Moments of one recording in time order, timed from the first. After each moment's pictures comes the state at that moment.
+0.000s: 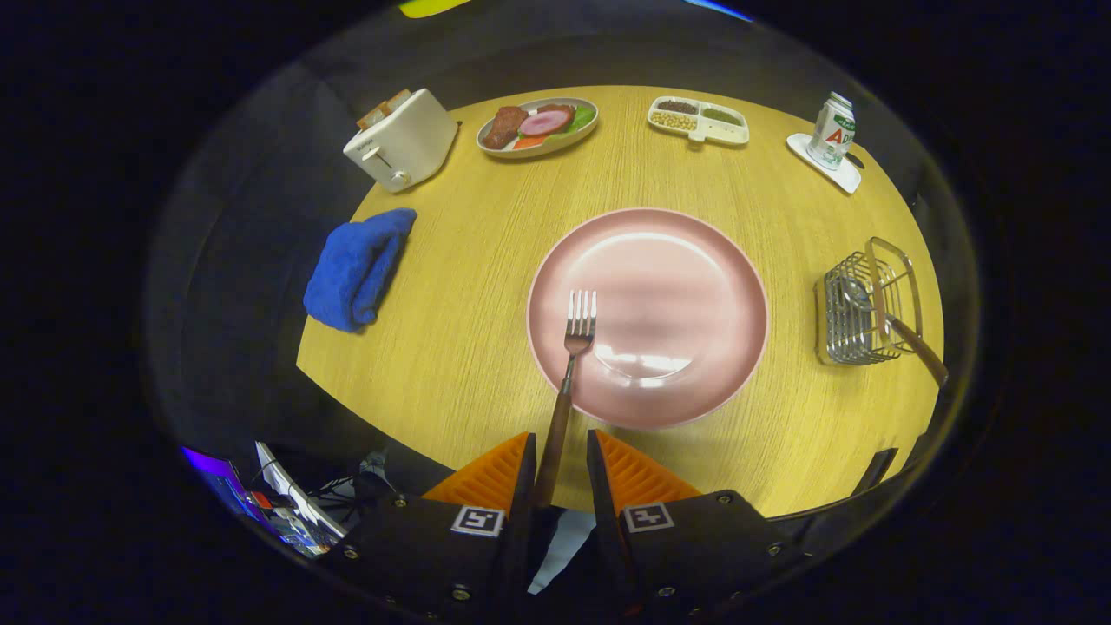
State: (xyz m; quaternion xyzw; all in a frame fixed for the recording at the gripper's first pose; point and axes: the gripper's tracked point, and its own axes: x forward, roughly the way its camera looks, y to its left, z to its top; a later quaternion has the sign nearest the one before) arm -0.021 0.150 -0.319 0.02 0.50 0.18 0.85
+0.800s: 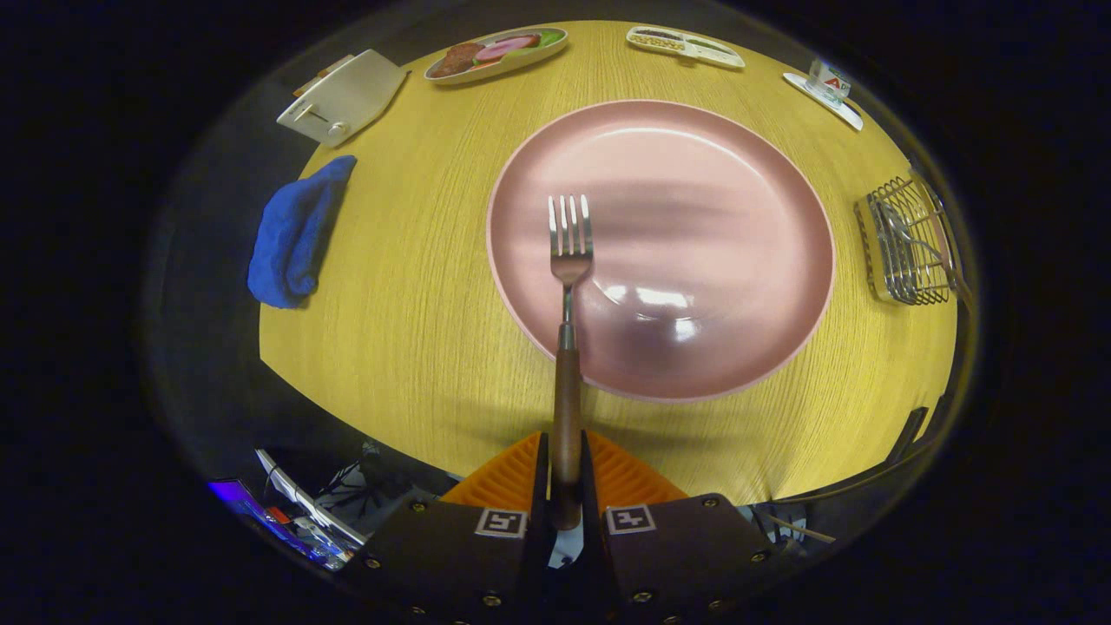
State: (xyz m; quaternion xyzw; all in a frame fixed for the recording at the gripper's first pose) arm -0.023 0.159 -0.375 0.03 0.58 0.12 0.80
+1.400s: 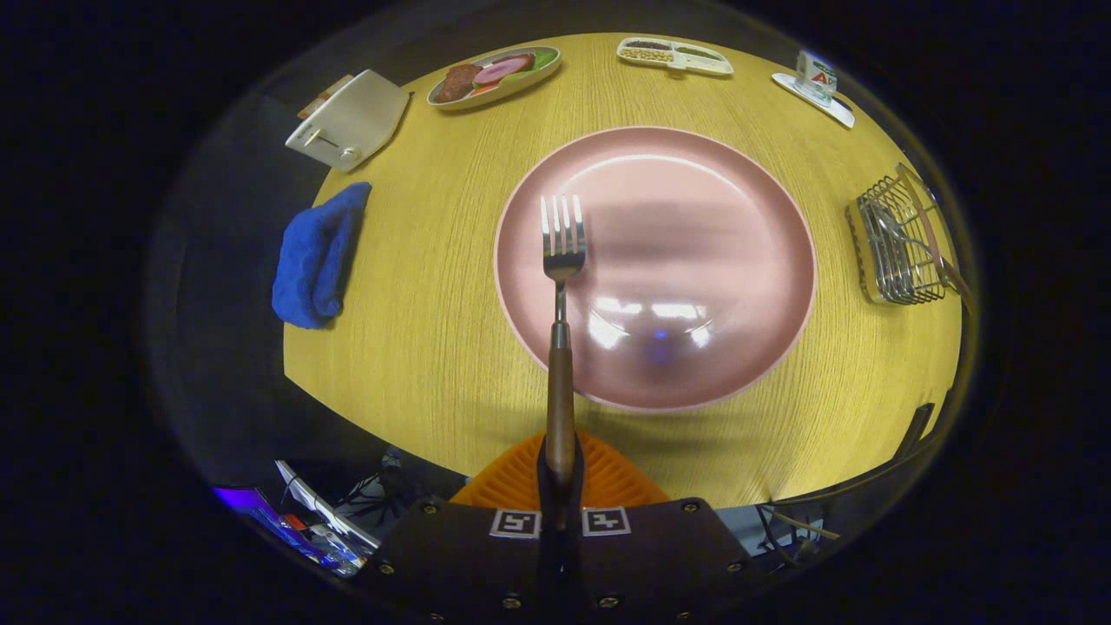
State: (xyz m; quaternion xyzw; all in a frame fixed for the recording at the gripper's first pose) arm -0.017 0.156 -0.354 0.07 0.56 0.14 0.81
